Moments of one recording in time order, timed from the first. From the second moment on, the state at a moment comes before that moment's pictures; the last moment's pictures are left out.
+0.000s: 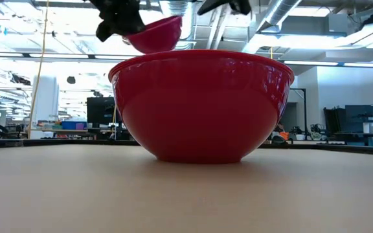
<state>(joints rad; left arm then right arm) -0.06 1.21 1.02 -0.38 -0.50 -0.41 0.05 1.59 1.73 -0.83 0.19 0.65</state>
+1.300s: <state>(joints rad) -0.01 1.15 1.13 -0.40 -0.24 -0.27 -0.09 1.69 1.71 -1.00 0.10 0.55</state>
